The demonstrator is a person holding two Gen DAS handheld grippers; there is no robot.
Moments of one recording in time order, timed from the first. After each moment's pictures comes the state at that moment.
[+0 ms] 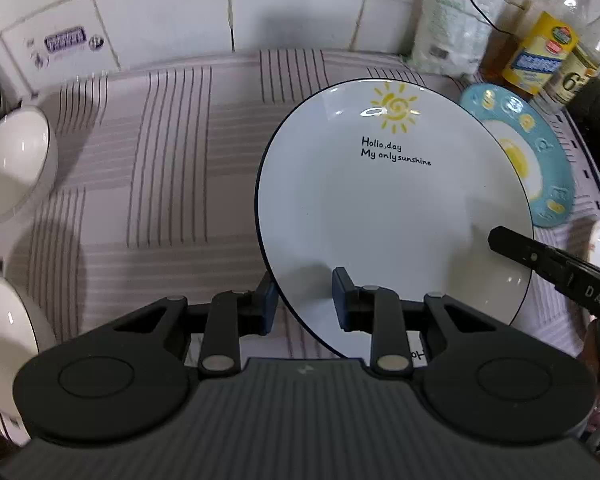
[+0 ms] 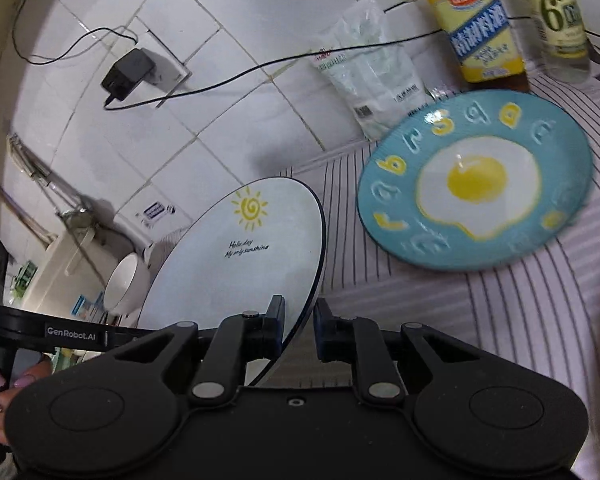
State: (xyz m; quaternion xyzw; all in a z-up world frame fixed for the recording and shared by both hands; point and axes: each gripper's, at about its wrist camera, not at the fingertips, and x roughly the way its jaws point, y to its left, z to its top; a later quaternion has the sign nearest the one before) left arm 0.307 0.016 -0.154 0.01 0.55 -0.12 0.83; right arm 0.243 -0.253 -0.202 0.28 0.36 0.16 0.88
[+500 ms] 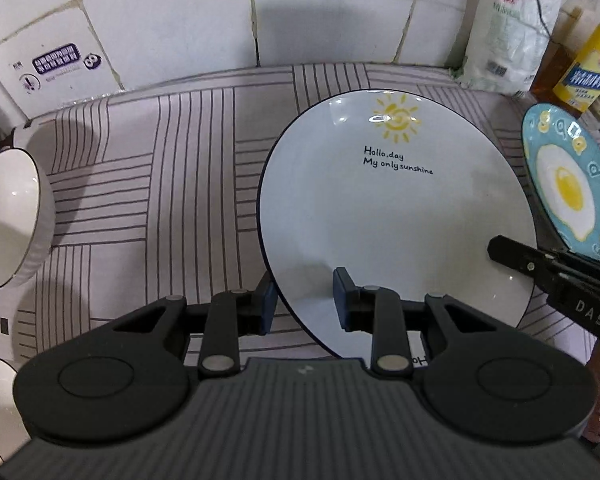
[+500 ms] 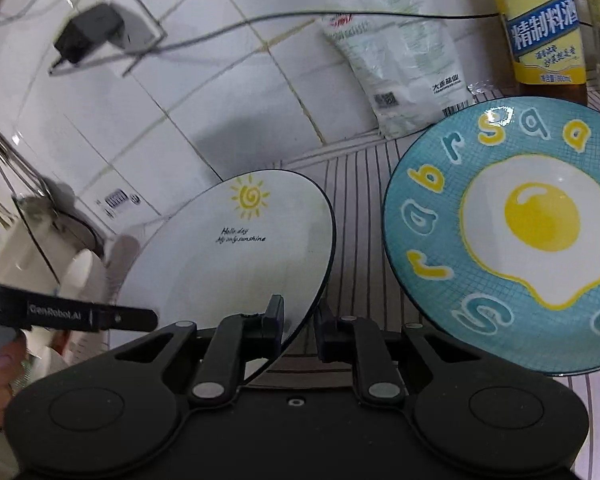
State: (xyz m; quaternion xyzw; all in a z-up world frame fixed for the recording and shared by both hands) left arm 0.361 0.026 -0.189 0.03 0.55 -0.10 0.83; right arm 0.311 -0.216 -0.226 0.22 0.39 0.14 0.88
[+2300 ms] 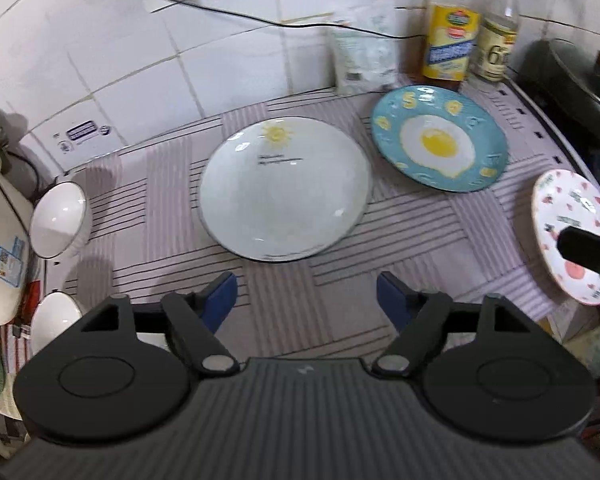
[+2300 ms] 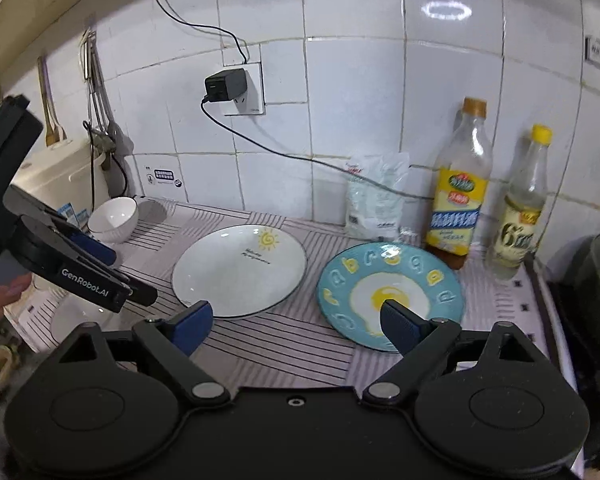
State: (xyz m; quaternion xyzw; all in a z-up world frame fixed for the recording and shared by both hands) left arm 0.198 -0.065 -0.086 0.11 0.47 -0.12 0.87; right arm 0.146 -0.267 -0.071 -0.02 0.31 0.15 0.94
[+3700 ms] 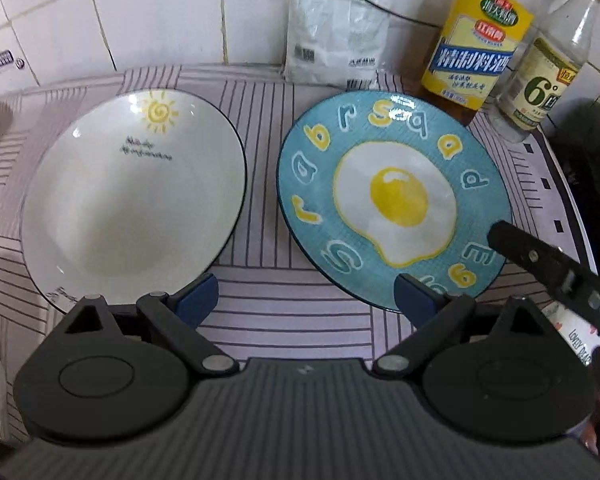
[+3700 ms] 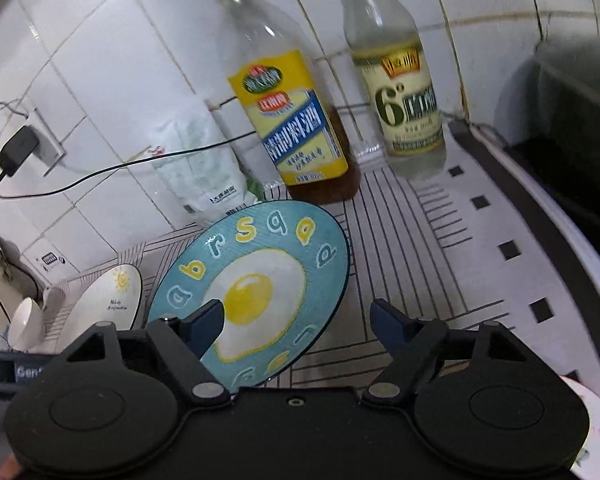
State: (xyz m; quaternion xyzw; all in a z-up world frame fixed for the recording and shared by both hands) left arm 0.297 -0.194 -0.186 -0.03 0.51 -0.06 0.86; right arm 0.268 -0.414 -0.205 0.22 0.35 0.05 0.91
